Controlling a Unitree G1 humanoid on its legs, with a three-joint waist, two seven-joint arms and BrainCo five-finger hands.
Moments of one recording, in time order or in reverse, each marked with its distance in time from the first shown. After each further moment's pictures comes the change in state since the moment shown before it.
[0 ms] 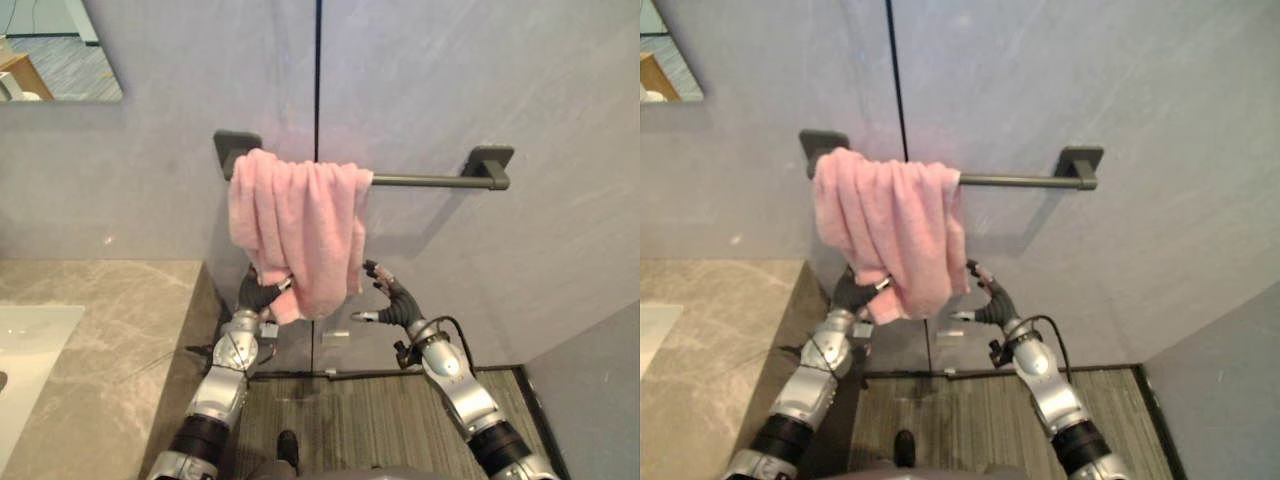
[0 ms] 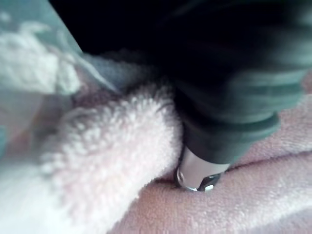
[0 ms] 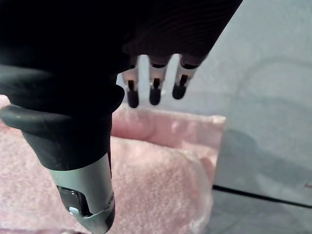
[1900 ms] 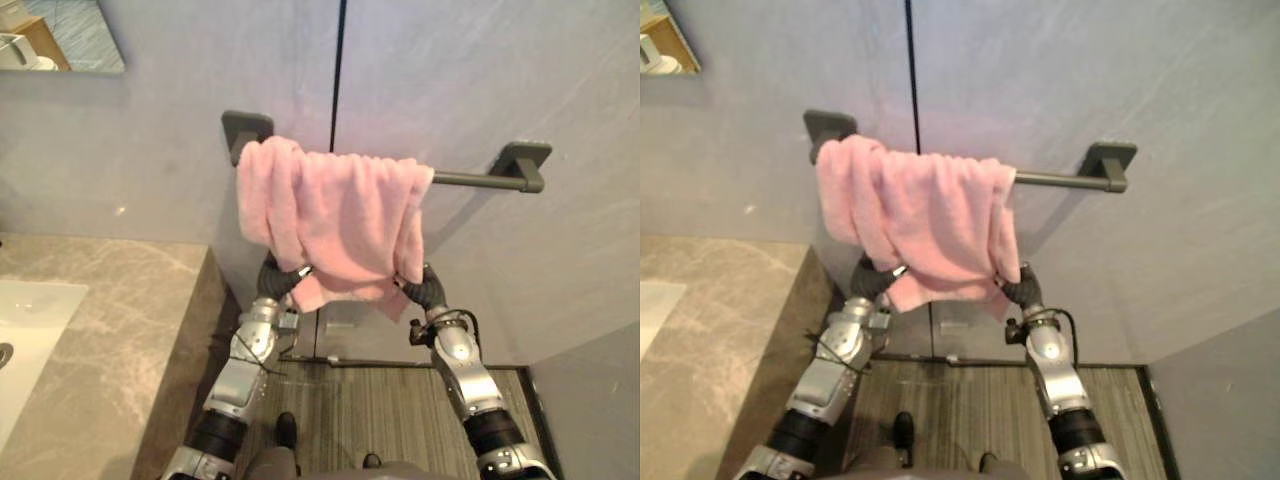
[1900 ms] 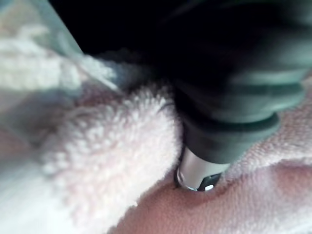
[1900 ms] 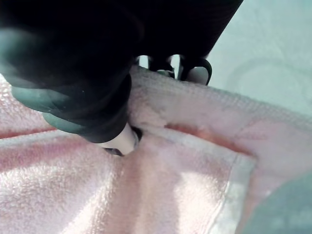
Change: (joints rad) left arm -0.017 -0.071 -0.035 -0.089 -0.077 -0.003 -0.043; right arm -0.005 0.086 -0.250 0.013 0.078 0.036 -0.055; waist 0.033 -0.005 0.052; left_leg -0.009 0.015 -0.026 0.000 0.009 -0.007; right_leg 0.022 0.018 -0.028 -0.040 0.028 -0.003
